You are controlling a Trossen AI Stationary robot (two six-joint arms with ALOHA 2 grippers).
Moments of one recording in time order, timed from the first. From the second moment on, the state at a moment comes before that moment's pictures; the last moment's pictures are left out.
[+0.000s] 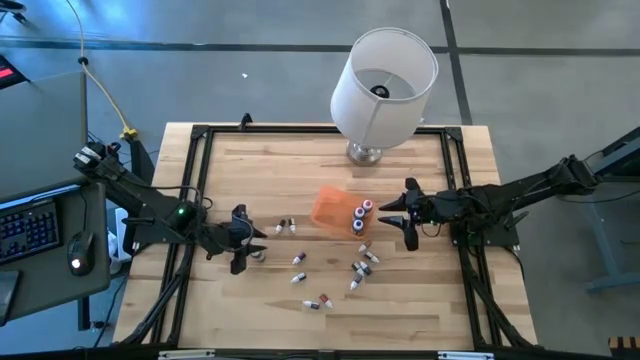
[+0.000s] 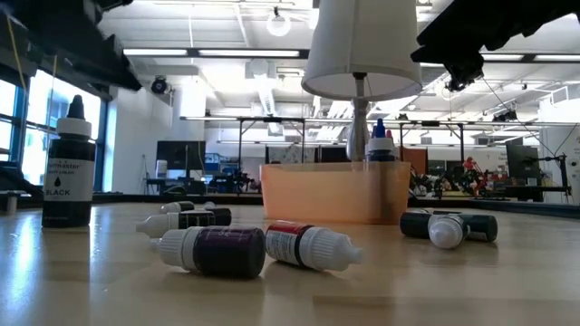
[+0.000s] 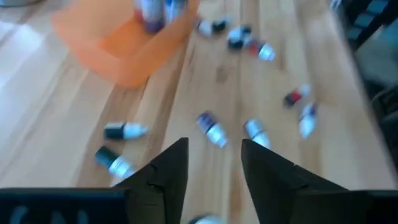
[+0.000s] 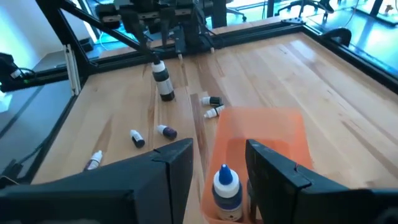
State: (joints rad) left arm -0.54 0.93 0.58 -0.32 -0.45 -0.53; right arm 0.24 0.82 0.51 -0.04 0.29 0.29
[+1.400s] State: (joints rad) left arm -0.54 1.04 0.59 -0.48 -0.25 -0.62; right arm 0.24 0.82 0.51 -0.04 0.28 0.26
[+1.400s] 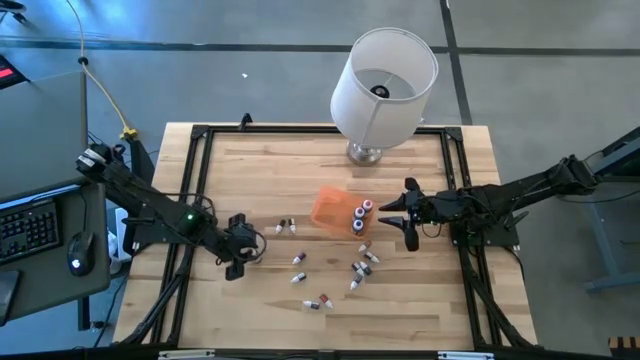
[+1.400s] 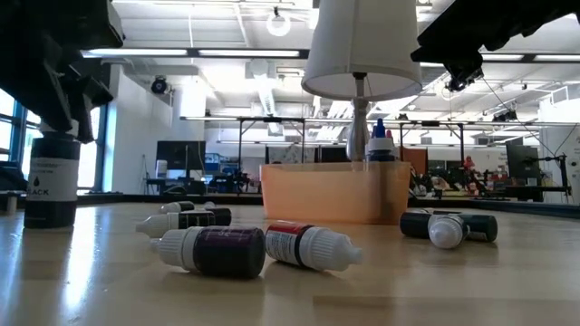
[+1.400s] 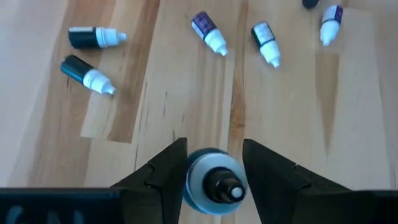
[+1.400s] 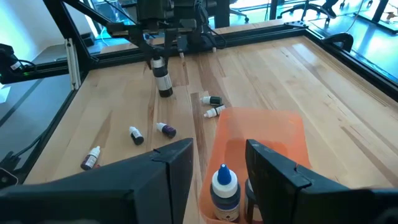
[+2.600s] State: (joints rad) left arm -0.54 1.06 0.59 -0.26 -0.41 -0.55; right arm 0.24 0.82 0.51 -0.03 0.29 0.22
